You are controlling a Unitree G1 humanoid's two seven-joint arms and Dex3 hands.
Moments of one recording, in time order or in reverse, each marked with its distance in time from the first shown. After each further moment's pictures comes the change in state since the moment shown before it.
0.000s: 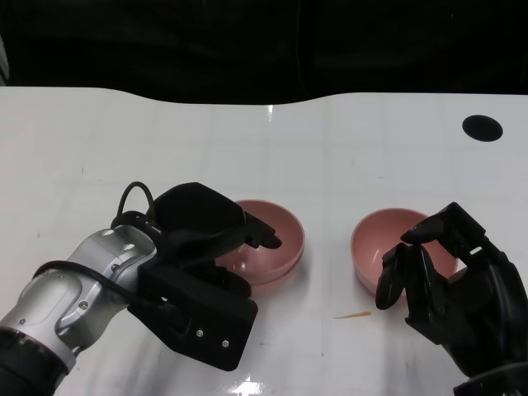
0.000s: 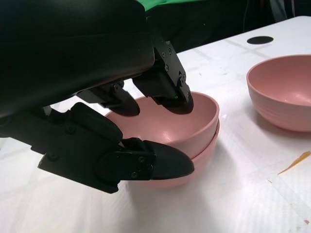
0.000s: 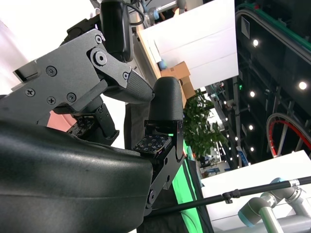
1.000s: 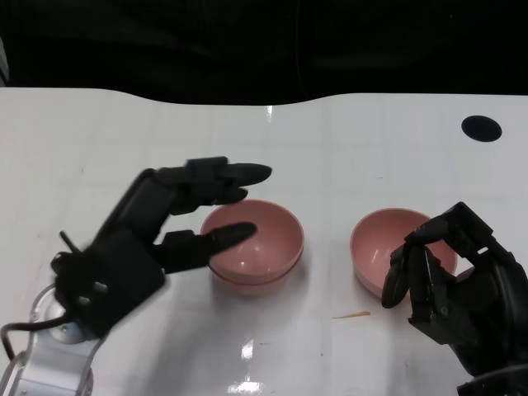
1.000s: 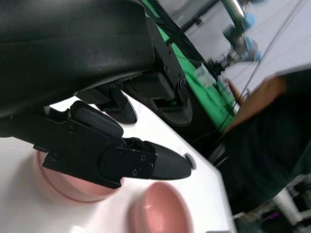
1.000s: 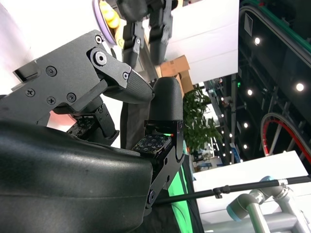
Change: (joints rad) left arm 0.353 -0.234 0.430 -0.349 -0.772 0.196 -0.015; right arm -0.005 -0.001 -0.009 0.039 -0.048 -0.083 -0.001
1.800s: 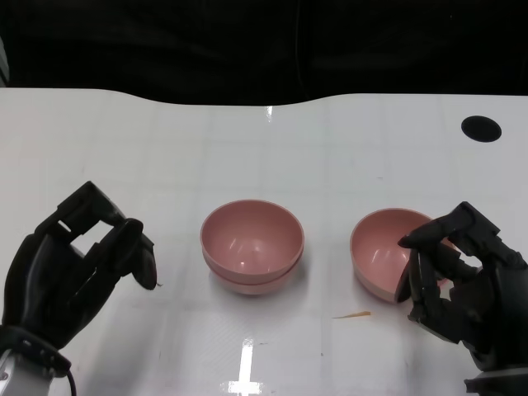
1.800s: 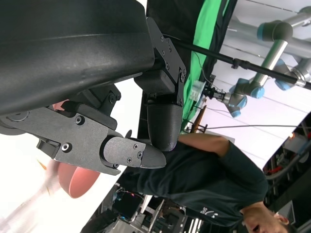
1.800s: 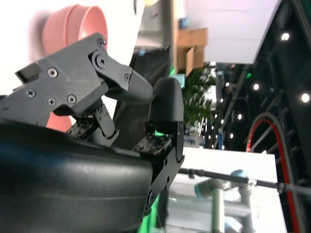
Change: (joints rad) left arm 0.177 -0.077 0.322 -0.012 -0.698 0.343 -0.221; right arm -0.037 -0.030 -0.019 0.139 -0.350 -0.333 -0.139
